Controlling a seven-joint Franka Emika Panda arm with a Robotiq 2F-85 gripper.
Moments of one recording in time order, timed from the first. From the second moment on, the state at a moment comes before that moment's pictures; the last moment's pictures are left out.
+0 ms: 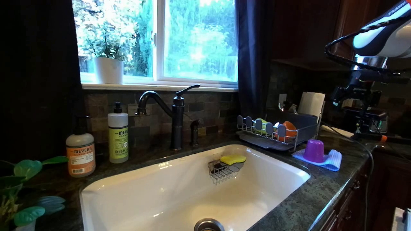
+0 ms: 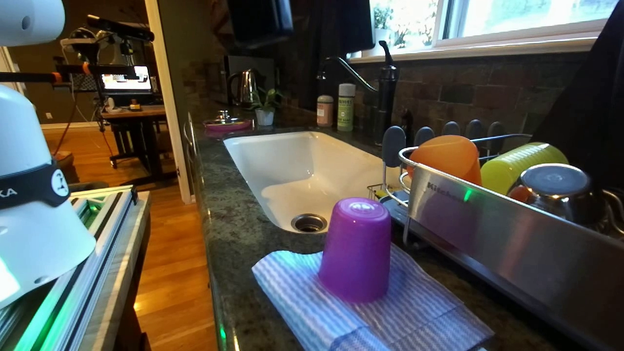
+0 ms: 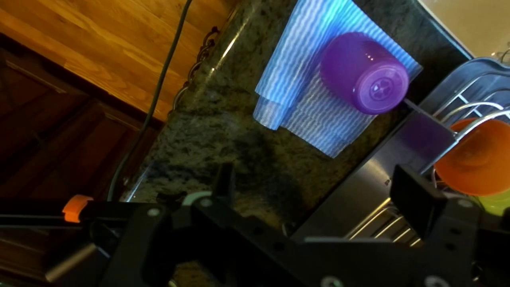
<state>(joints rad) -0.52 -0.51 -0.28 -2.61 -0.16 2.29 0.25</state>
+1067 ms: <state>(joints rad) -0.34 -0.41 -0.23 -2.60 0.19 2.57 0.38</state>
